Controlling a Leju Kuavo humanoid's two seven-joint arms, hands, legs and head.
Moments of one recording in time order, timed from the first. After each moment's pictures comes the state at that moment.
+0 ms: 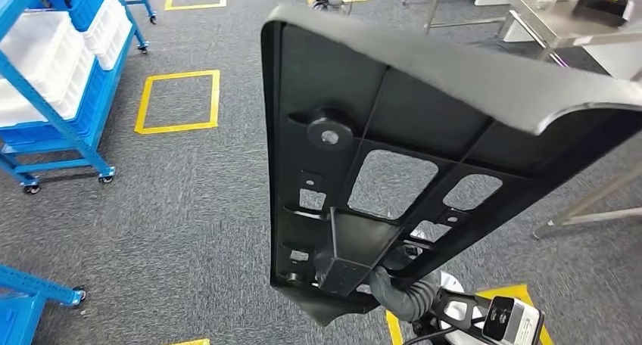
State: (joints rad) left arm -0.08 0.01 1.34 -0.24 -0.96 0.12 -0.17; right arm -0.07 -0.11 0.43 -1.90 -0.13 0.33 -0.70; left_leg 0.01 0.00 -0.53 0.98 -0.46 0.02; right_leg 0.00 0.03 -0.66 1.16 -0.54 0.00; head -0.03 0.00
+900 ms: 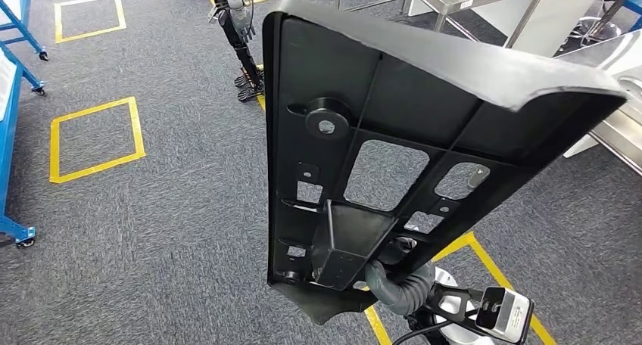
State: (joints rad) left arm -0.08 0.01 1.35 -0.24 -0.96 0.12 -0.17; right arm -0.09 -0.10 0.43 -1.86 -0.14 0.35 -0.70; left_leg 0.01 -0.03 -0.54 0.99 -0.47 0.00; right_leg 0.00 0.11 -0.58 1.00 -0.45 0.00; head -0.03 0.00
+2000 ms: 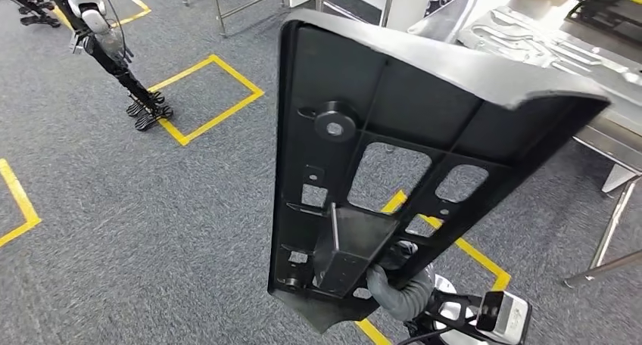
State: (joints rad) left arm -0.07 0.00 1.37 -0.24 -0.96 0.10 -0.20; right arm -0.04 -0.07 0.39 -1.85 -0.14 0.39 -0.70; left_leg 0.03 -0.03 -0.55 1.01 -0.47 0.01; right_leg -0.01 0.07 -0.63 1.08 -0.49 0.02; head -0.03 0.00
